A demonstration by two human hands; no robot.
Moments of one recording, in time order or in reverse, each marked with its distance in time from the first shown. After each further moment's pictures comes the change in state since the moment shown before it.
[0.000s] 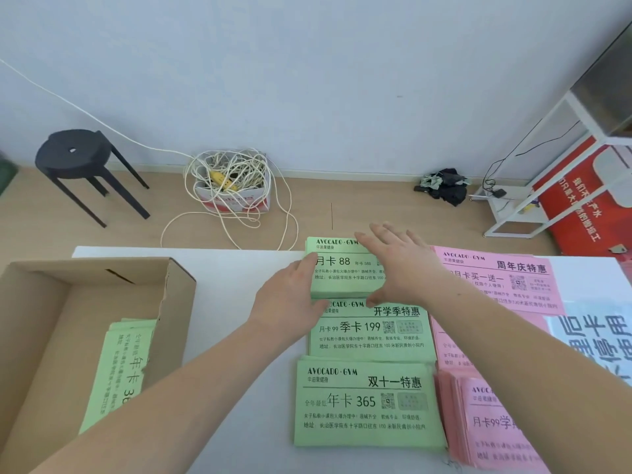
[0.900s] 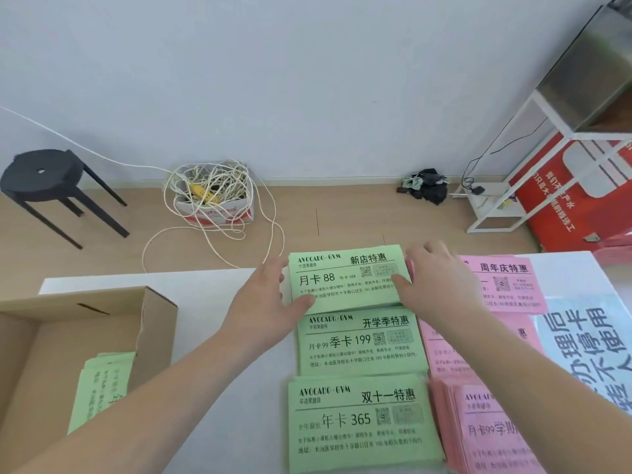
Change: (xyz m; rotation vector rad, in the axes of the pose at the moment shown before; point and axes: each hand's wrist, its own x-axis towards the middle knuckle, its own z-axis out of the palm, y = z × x) left_hand 0.006 -0.005 -0.021 -0.260 0.027 -0.124; right_hand -0.043 0.022 -0.001 0.116 0.228 0.454
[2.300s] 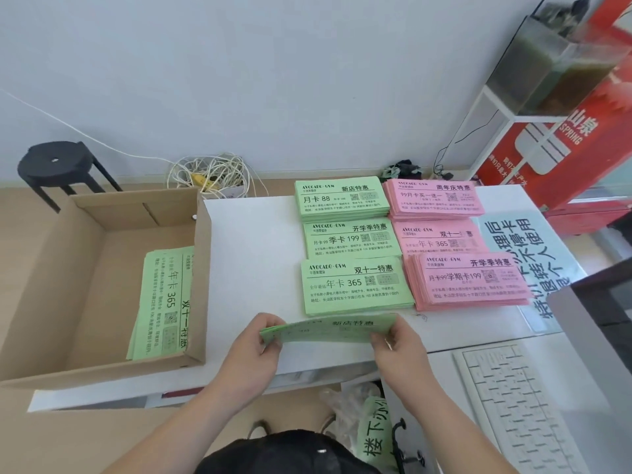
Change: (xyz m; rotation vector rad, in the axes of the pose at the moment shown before) left_hand -0.268 -0.100 0.040 -0.388 -0.135 -0.064; right_hand -0.309 -0.026 0.126 1.112 -0.028 0.273
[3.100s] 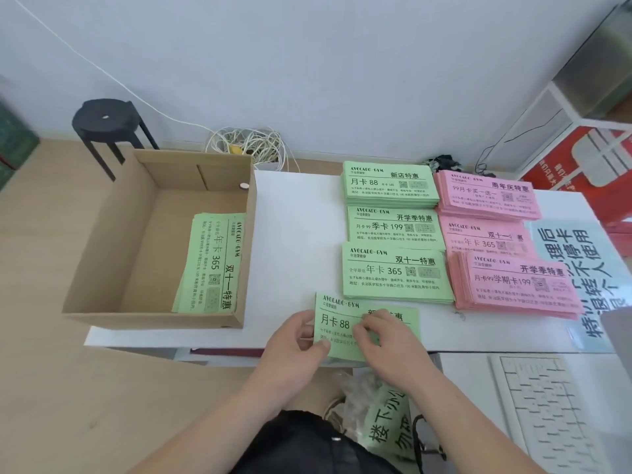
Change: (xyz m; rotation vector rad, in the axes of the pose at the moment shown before) left_hand -0.031 -0.014 0.017 -0.312 0.033 -0.182; right_hand 0.007 -0.001 0.052 -0.654 -0.328 -0.292
